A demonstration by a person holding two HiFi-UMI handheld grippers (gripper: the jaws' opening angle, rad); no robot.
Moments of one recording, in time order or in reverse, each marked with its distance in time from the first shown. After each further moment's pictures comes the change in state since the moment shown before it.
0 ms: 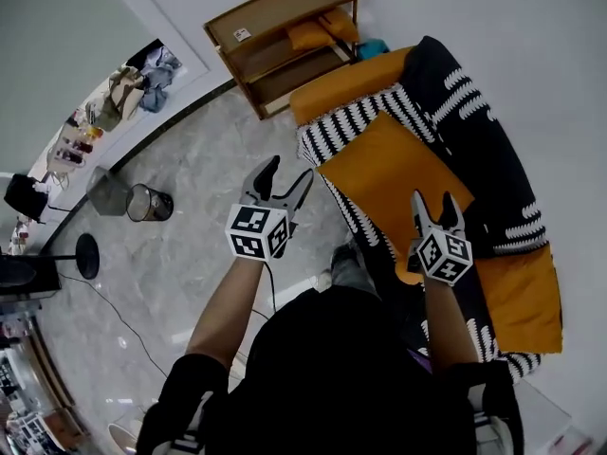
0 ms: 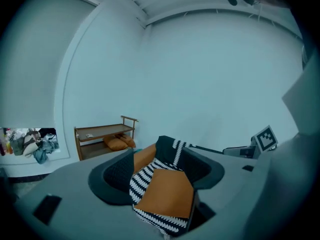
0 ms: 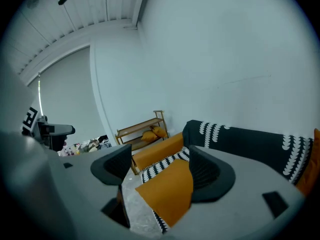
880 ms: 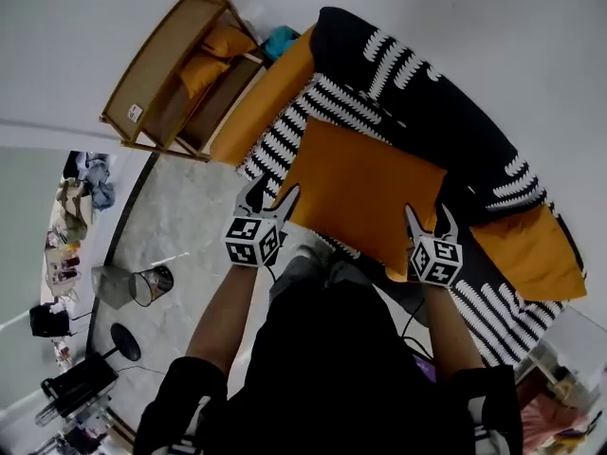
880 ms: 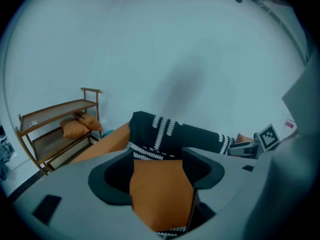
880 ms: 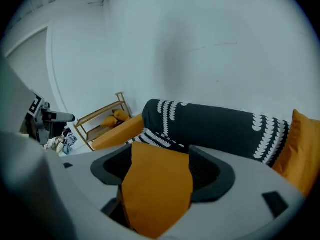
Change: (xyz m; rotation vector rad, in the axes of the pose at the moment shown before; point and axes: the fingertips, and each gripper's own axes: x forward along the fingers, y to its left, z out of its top) left arm 0.234 -0.058 -0.054 0.083 0.328 -0.299; right arm 0.030 -0.166 -0.072 0.135 0.213 -0.336
